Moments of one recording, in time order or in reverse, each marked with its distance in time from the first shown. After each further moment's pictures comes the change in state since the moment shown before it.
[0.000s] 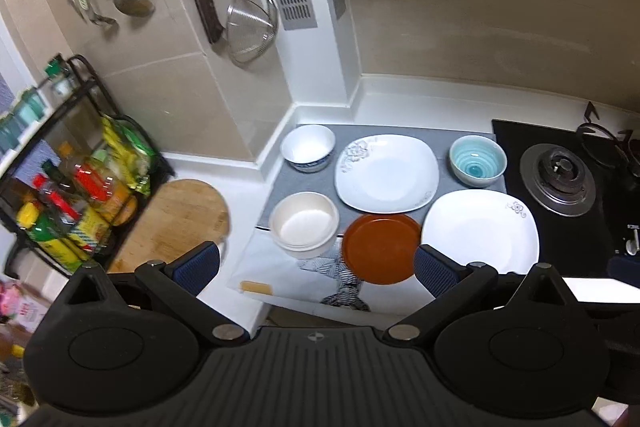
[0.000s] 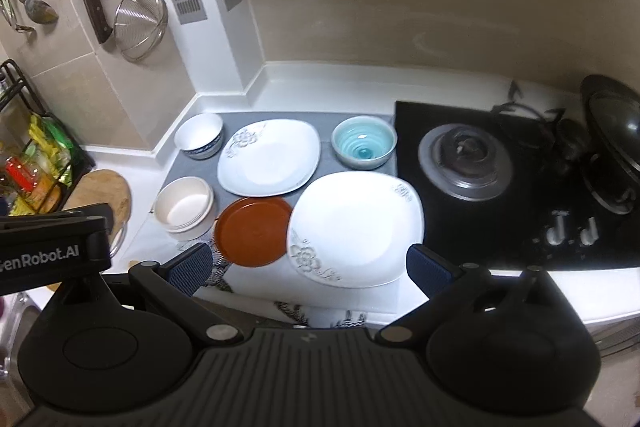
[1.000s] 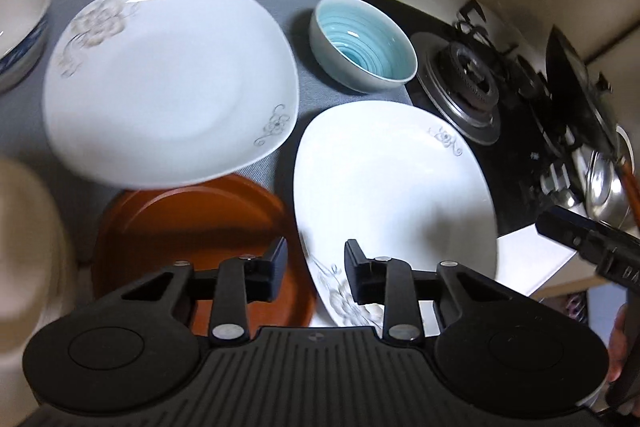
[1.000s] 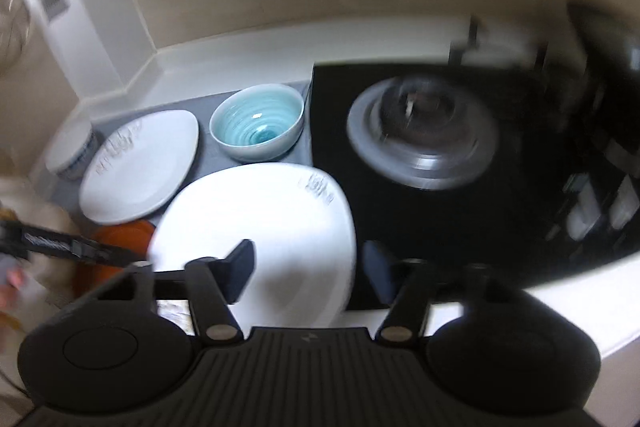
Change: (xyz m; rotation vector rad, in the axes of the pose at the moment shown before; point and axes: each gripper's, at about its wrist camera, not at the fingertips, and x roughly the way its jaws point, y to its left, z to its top) left arm 0.358 -0.053 0.003 0.137 0.349 -0.792; right arm 0.193 -0.134 -0.016 0.189 -0.040 -0.080
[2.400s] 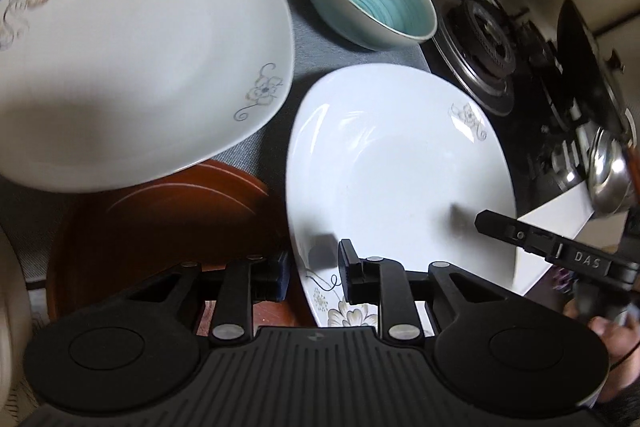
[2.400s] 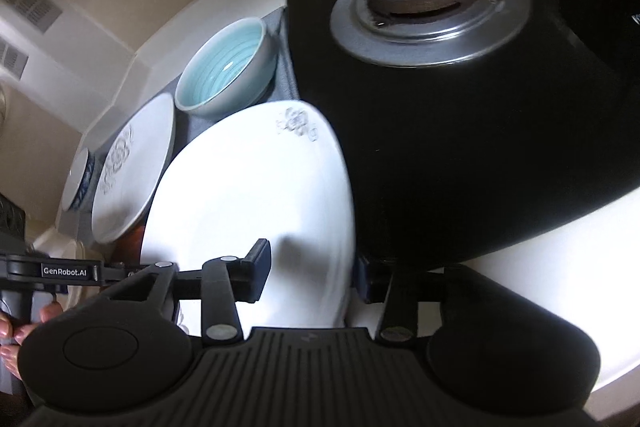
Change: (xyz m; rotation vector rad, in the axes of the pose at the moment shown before) left arm 0.058 0.001 0.019 -0.007 0.140 -0.035; right arm 0.090 -0.045 -0.028 0.258 0.155 0.186
